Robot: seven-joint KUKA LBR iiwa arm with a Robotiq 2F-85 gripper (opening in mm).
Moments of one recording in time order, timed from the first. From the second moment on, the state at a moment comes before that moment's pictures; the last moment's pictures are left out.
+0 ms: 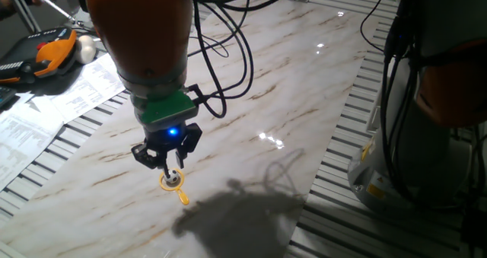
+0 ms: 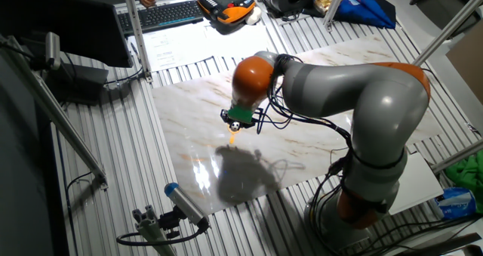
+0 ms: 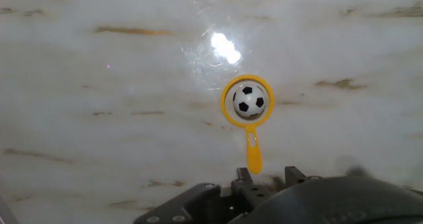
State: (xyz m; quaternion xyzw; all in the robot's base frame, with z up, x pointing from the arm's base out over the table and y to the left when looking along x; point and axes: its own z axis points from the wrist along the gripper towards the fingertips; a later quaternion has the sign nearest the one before) arm 0.428 0.266 0.144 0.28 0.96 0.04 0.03
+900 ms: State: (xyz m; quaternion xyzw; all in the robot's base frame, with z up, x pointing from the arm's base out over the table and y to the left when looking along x) arm 0.432 0.270 0.136 0.24 0.97 0.01 0.02
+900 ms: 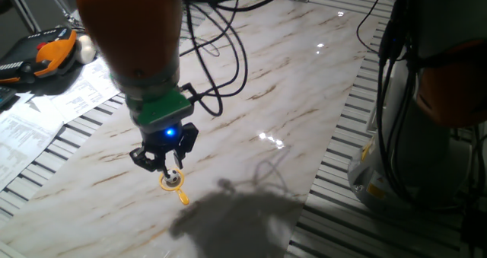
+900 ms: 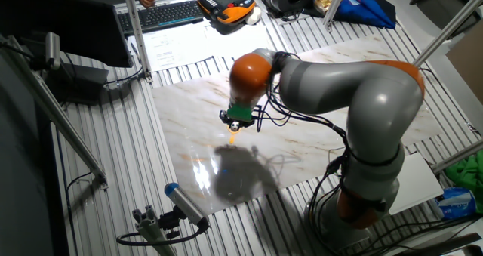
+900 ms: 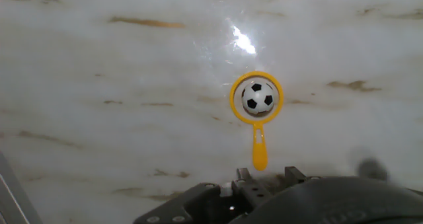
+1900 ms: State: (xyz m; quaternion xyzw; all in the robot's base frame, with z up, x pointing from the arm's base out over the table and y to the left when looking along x) arm 0.449 0.274 0.087 0.28 0.96 0.01 0.02
